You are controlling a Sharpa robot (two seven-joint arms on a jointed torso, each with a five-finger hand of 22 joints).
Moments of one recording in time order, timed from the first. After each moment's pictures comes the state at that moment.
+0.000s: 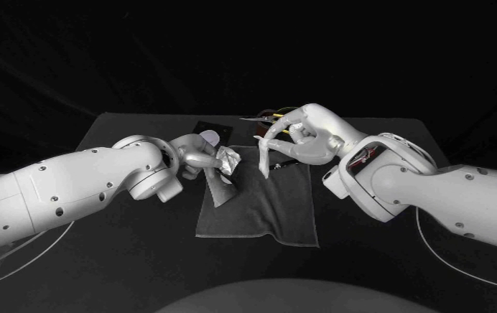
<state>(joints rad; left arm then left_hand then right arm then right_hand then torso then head) 1.18 -0.82 -0.11 1.52 -0.80 -0.13 -0.30 1.01 -0.25 0.92 0.02 0.63 0.89 0.07 0.85 0.42 1.13 0.00 0.85 0.35 1.46 -0.07 1.42 1.28 0.08 1.29 0.03 1.42 1.20 1.15 -0.97 -0.05 1.92 -1.10 -0.58 -0.04 1.37 -0.09 0.53 0.10 0.04 1.09 0.06 0.31 0.33 1.47 -0.01 1.40 1.31 1.46 -0.07 1.56 1.31 0.08 1.45 0.04 1.21 1.31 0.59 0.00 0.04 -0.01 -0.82</state>
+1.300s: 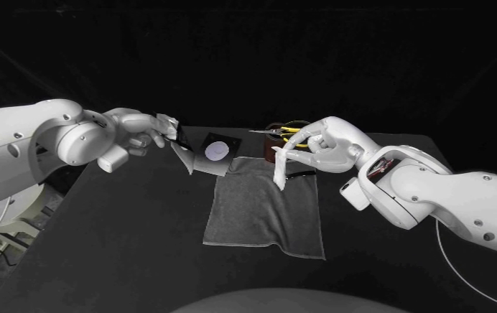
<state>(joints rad) 1.36 -1.09 -0.10 1.50 -0.40 -0.09 -0.42 1.01 -0.24 0.92 0.02 0.62 0.89 0.07 0.85 0.44 1.14 0.00 0.85 0.34 1.46 -0.07 1.42 1.31 0.08 1.28 0.03 1.41 1.19 1.18 -0.99 -0.10 1.83 -0.89 -0.49 0.08 1.36 -0.10 0.53 0.10 0.05 1.08 0.06 0.34 0.33 1.46 -0.01 1.40 1.31 1.47 -0.07 1.56 1.31 0.08 1.45 0.04 1.21 1.31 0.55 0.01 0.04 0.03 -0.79</state>
